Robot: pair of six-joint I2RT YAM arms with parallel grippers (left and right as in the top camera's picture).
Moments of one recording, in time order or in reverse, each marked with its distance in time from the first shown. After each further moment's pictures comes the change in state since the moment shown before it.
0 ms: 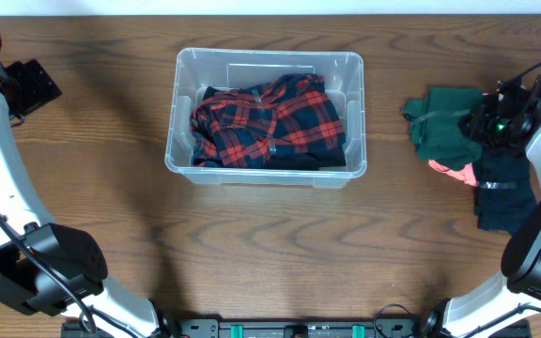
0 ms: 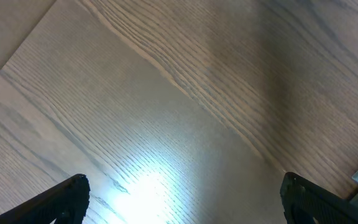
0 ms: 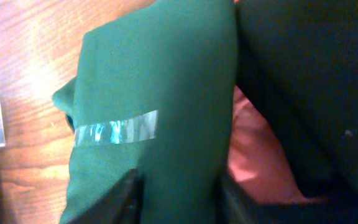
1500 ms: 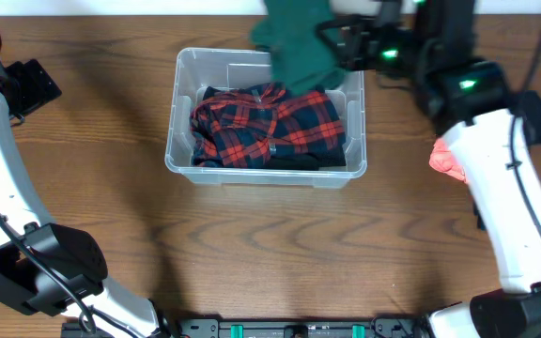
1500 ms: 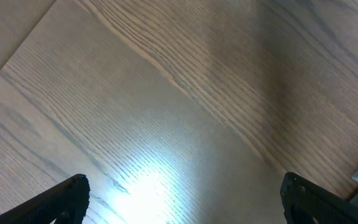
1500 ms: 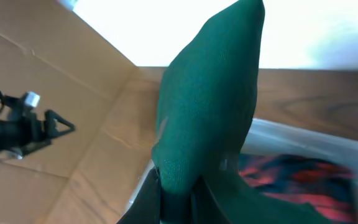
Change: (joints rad) left arm 0.000 0.000 0.000 0.000 0.000 0.000; right arm 0.743 -0.216 0.482 -0.032 -0.125 0.464
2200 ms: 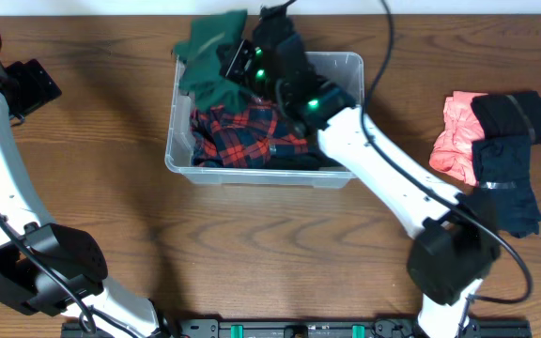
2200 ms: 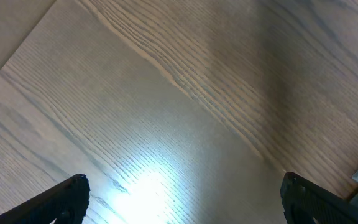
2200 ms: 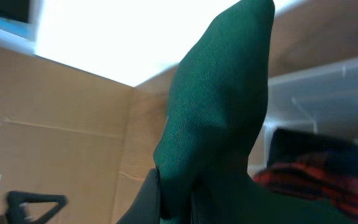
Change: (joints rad) left arm 0.000 0.000 0.000 0.000 0.000 0.000; right arm 0.332 0.338 -0.001 0.351 0.405 0.539
